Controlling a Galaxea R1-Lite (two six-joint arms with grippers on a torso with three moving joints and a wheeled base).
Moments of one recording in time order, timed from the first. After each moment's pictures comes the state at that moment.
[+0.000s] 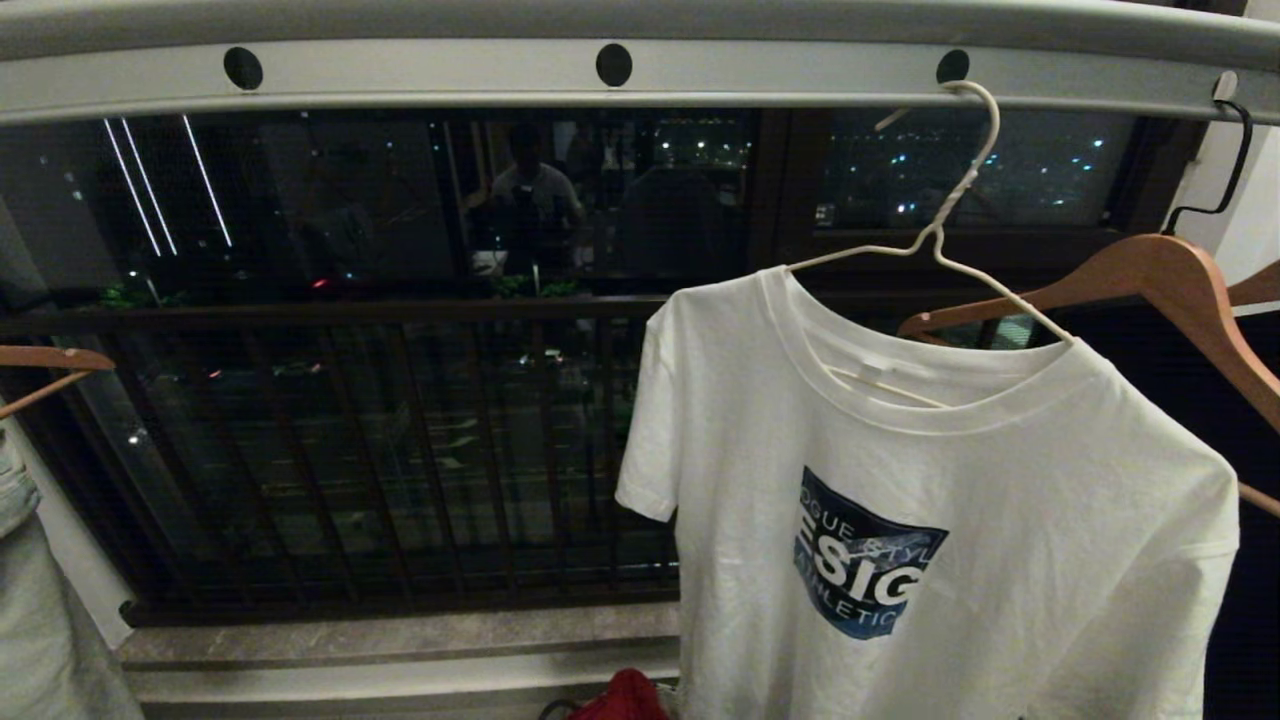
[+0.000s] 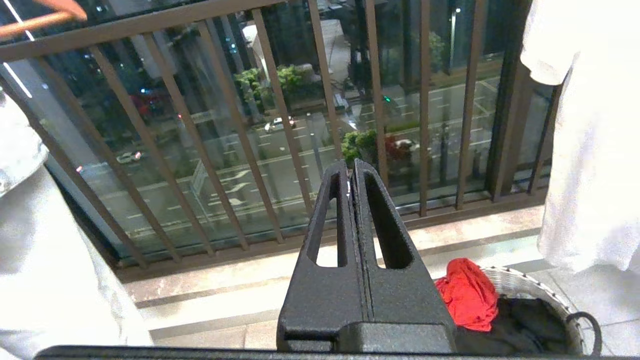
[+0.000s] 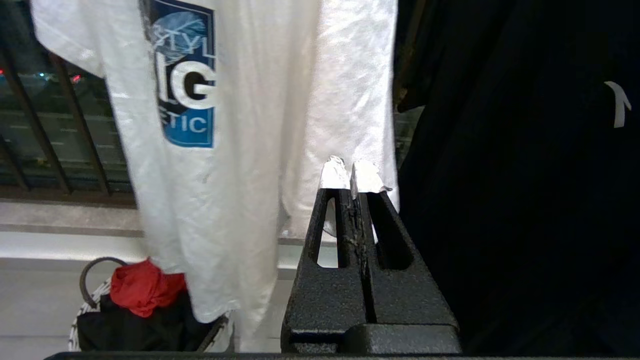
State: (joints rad) left arm -0.01 0.00 0.00 -0.05 -0.04 0.15; right arm 0.01 0.00 0.00 0.01 0.01 -0.10
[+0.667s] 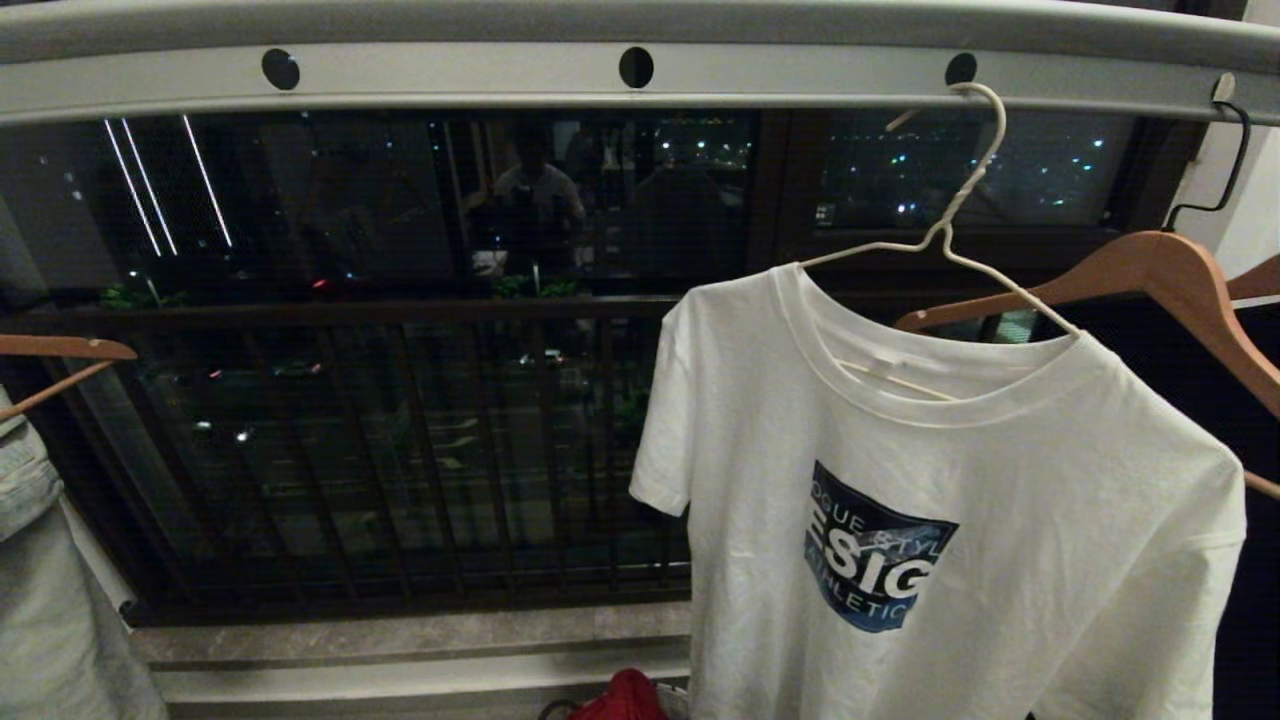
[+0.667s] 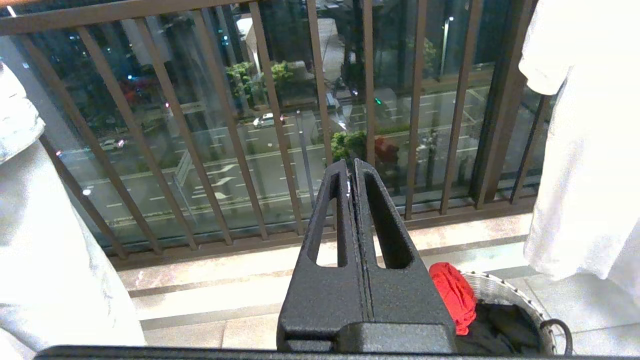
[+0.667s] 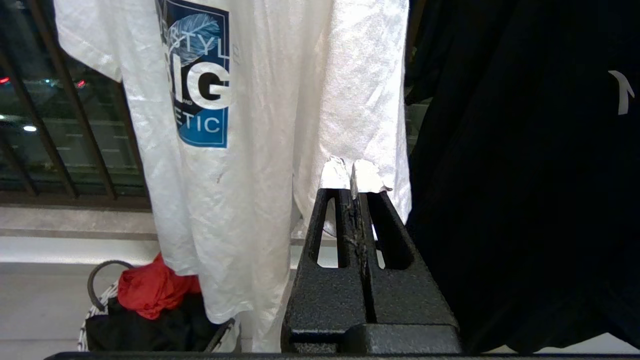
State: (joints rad) left arm -0.01 0.00 0.00 -0.05 -0.04 0.08; right arm 0.01 0.00 0.00 0.01 0.01 -0.07
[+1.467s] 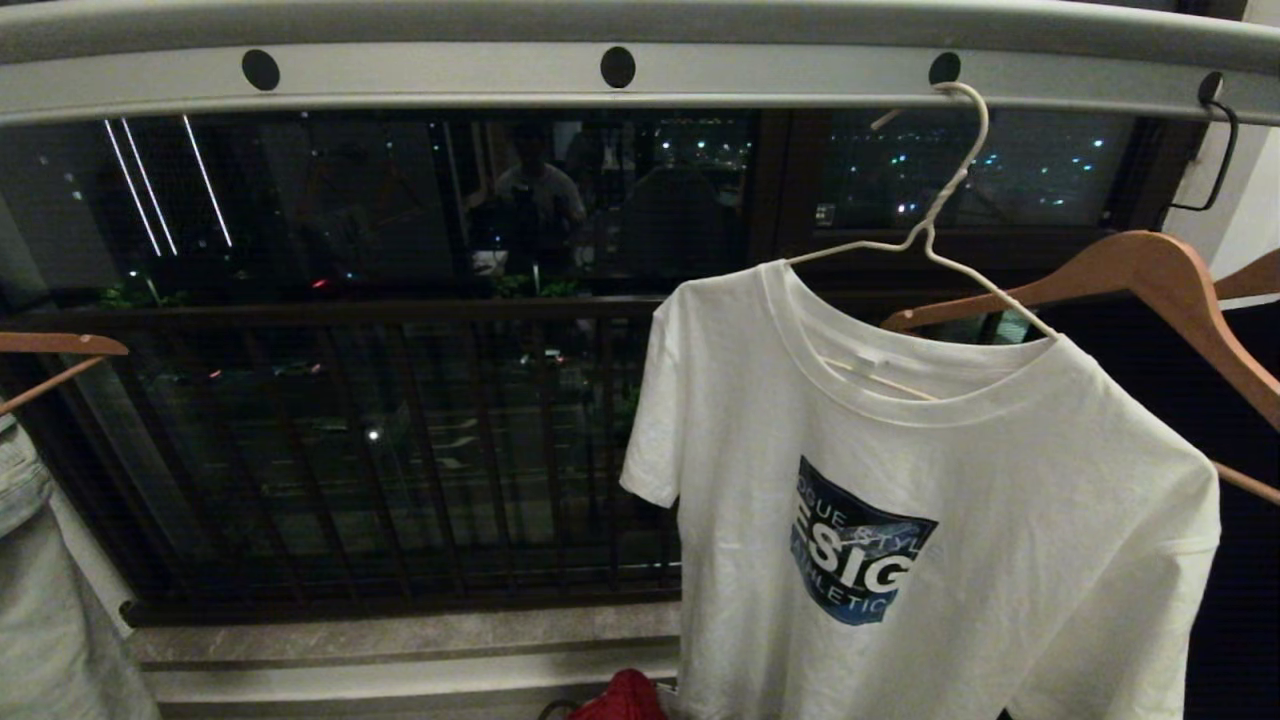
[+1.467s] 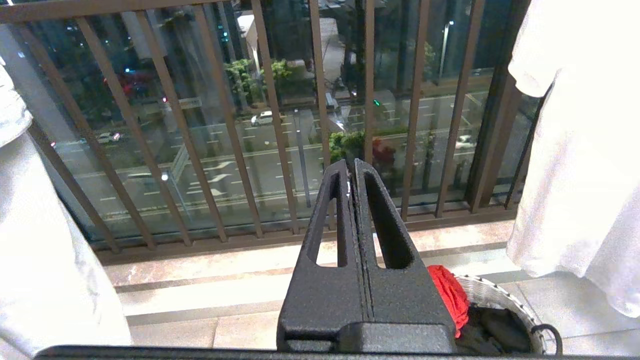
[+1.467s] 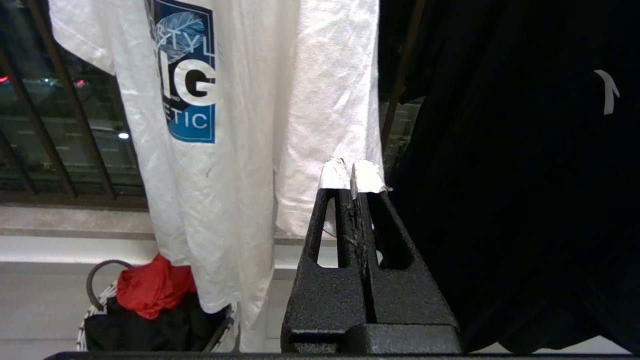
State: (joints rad) left arm -0.01 0.00 0.00 -0.05 -0.03 0.05; right arm 0.01 0.00 0.00 0.01 0.01 -0.08
